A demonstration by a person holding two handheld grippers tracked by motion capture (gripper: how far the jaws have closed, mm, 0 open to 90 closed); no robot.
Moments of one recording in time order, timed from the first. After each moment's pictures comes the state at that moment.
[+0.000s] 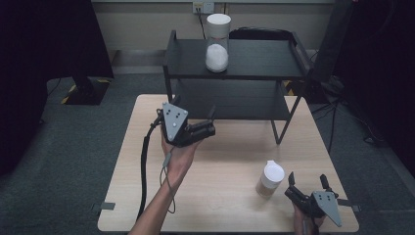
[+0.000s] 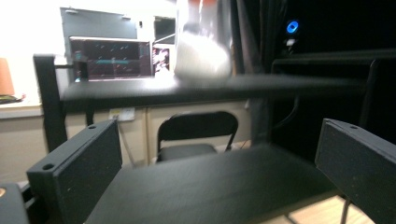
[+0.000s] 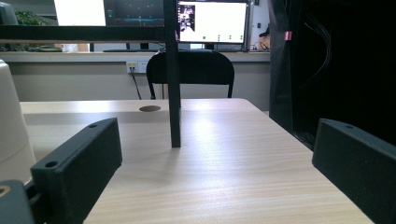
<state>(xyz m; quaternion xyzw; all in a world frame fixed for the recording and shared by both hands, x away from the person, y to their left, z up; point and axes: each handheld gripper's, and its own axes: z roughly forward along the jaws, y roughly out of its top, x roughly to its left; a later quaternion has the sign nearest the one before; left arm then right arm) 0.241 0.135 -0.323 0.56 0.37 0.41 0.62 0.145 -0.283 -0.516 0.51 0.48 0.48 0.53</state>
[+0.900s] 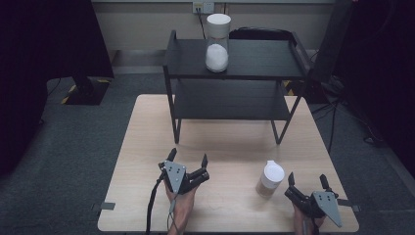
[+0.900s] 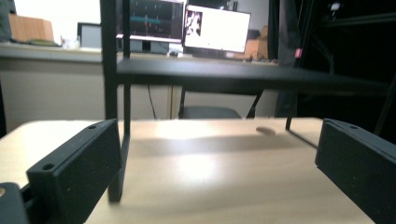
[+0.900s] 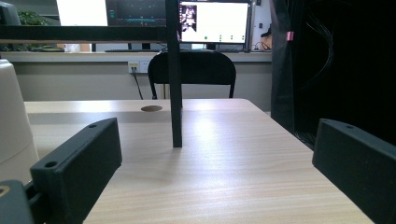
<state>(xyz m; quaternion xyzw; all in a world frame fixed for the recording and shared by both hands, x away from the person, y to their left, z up) 0.193 0.128 -0.468 0.53 0.45 0.41 0.58 0.144 -0.284 -0.516 0.51 0.48 0.48 0.53</state>
